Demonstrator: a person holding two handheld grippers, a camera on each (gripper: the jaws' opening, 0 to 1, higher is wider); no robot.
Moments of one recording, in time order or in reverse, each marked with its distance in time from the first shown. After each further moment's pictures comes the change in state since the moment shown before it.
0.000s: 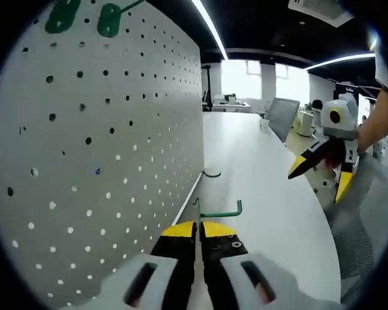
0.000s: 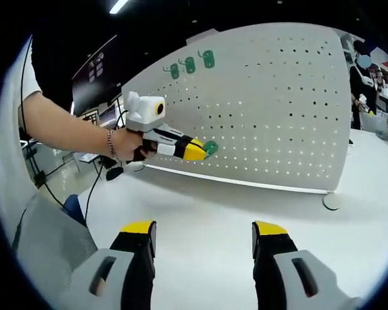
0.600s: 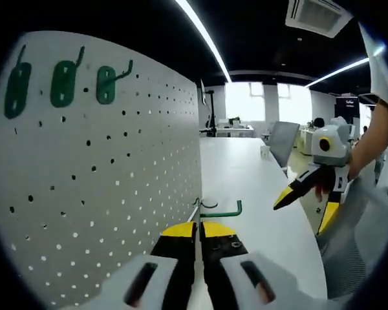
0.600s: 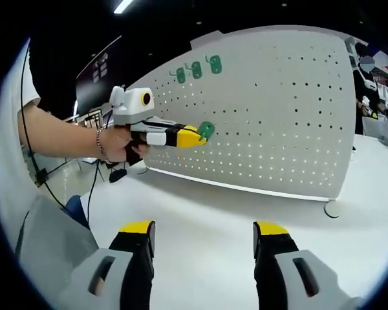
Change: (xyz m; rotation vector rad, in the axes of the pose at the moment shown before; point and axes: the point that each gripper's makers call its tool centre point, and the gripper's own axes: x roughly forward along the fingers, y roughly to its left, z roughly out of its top) left arm -0.028 -0.018 0.056 -0.009 -0.177 0.037; right arm -0.002 0.007 0.018 -0.015 -0.027 0.013
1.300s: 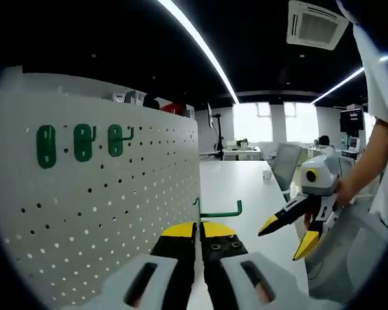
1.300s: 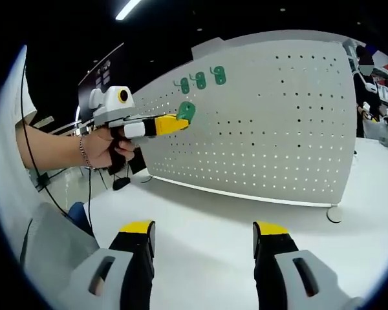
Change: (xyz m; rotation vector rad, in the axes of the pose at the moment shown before) left arm -0.042 -0.021 0.043 -0.023 -0.146 0.065; right arm -0.001 0.010 0.010 0.011 -0.043 0.015
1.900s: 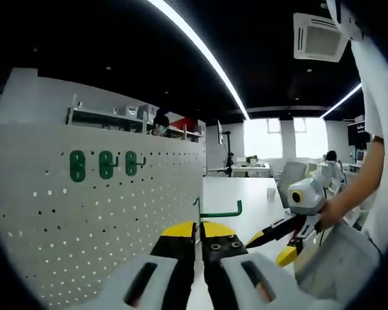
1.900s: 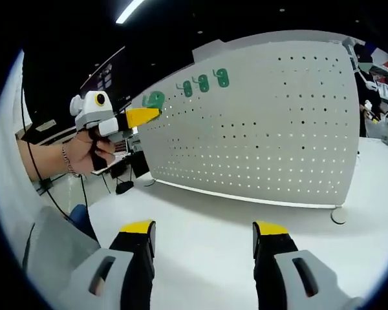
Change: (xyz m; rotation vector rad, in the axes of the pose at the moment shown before) left arm -0.049 -0.016 0.027 -0.039 -0.102 0.077; right arm 0.003 0.005 0.006 0.010 -0.017 0.016
